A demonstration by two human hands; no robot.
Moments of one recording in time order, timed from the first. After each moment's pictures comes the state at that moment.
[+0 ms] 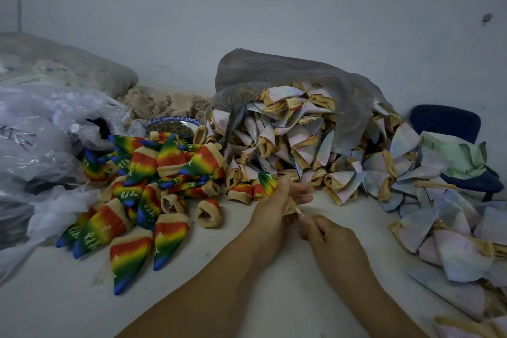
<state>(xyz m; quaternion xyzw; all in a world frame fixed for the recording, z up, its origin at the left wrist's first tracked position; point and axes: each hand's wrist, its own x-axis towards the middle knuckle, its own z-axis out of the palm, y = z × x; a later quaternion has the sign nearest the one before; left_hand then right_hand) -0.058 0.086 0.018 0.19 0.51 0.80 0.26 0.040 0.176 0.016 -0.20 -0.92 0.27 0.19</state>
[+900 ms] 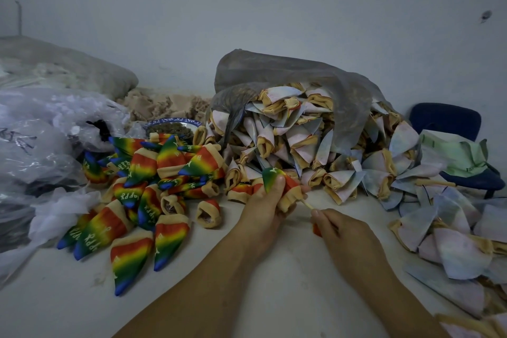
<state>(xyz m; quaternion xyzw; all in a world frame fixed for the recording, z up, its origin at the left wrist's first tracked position) -0.069 0.078 0.019 0.21 0.50 0.80 0.26 0.046 0.199 0.021 -0.18 -0.94 0.19 0.23</state>
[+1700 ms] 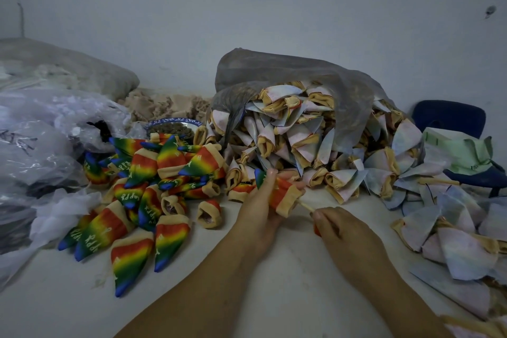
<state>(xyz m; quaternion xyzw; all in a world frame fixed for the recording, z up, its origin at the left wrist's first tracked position) -0.074 0.077 0.019 0.15 0.44 0.84 0.27 0.045 0.202 0.022 -0.15 -0.95 0.18 0.19</state>
